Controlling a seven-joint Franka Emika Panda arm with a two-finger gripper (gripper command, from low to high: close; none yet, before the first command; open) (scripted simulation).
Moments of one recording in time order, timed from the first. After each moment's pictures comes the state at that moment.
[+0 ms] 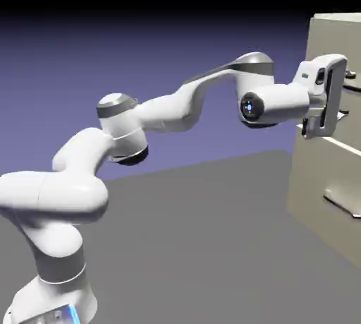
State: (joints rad) arm -2.14 -1.50 1.28 -1.86 2.78 2.23 -2.03
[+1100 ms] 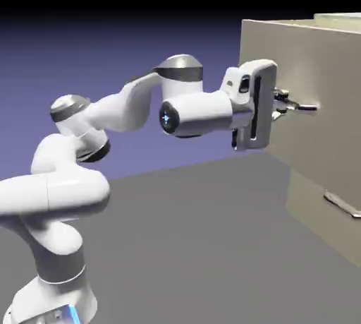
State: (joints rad) arm -1.64 -1.59 1.04 -2.70 2.58 1.88 -2.11
